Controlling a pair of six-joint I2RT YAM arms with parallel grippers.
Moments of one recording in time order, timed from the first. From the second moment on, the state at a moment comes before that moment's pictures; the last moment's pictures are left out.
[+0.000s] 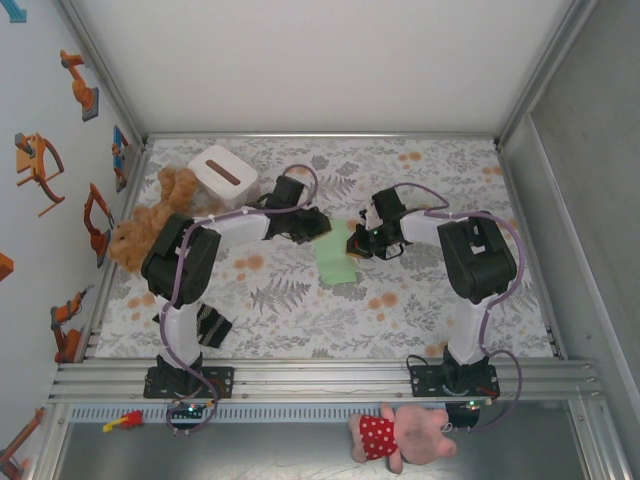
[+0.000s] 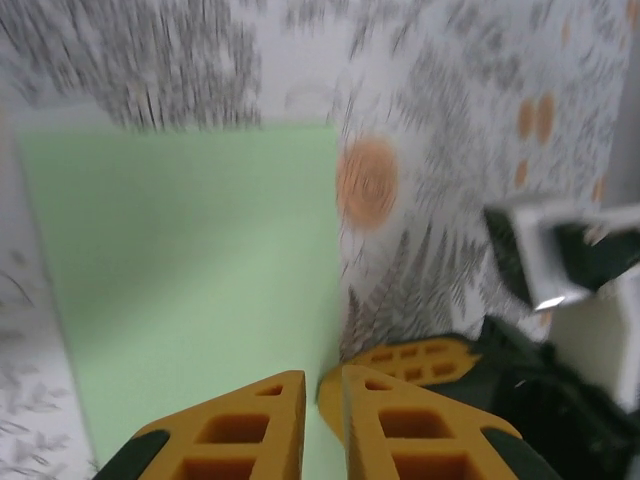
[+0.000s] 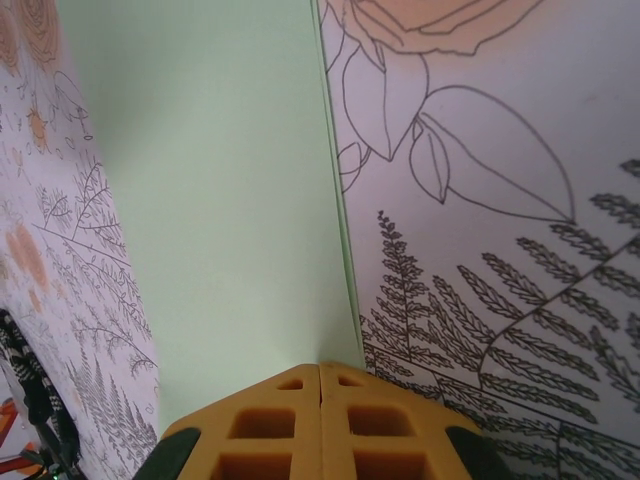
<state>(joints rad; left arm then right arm) -0.64 1.98 1.23 -0.14 0.44 -0.88 0.39 1.94 1.06 -0.31 -0.60 0.56</state>
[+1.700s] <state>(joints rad) -0.65 2.05 1.22 -0.18 0.45 -0.82 0.35 1.92 1.02 -0.24 -0.67 0.57</state>
